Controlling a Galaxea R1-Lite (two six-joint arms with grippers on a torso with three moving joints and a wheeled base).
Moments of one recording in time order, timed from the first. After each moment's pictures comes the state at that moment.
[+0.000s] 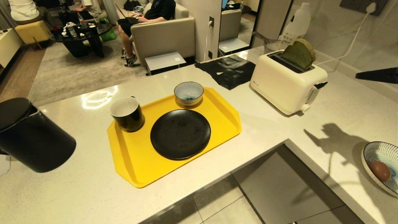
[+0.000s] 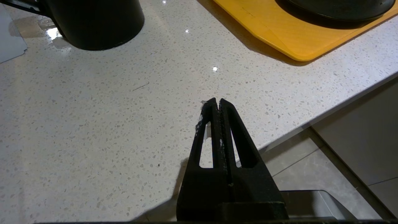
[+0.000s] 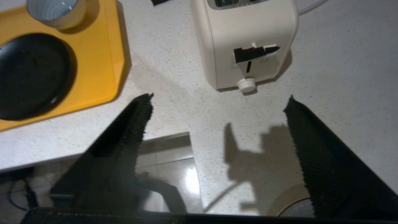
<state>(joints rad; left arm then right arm) 0.00 0.00 0.00 0.00 0.00 0.00 -0.24 1.41 -1.40 0.30 0.49 -0.12</state>
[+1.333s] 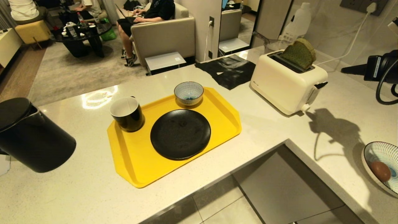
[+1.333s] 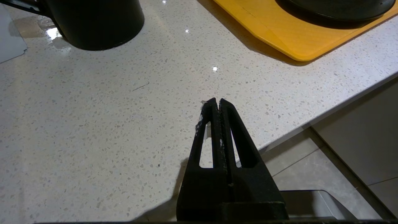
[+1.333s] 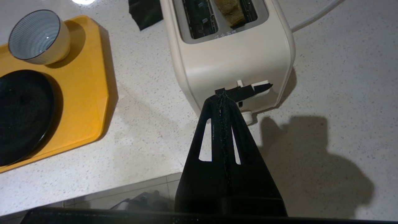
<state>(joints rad) 0.00 0.00 0.00 0.00 0.00 0.00 -0.22 1.65 -1.53 0.15 0.48 -0.01</state>
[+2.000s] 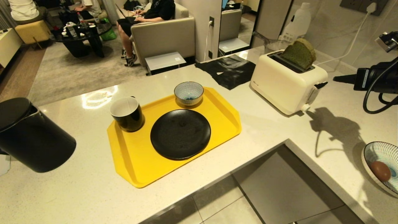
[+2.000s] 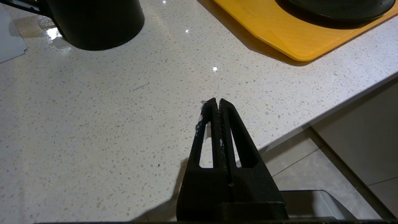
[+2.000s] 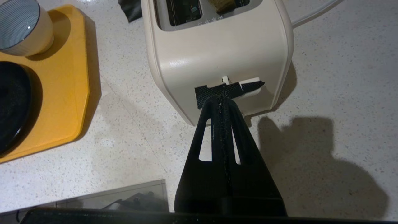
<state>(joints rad) 0.00 0.00 0.00 0.00 0.00 0.00 -0.25 1.72 -1.46 0.03 0.53 -0.05</state>
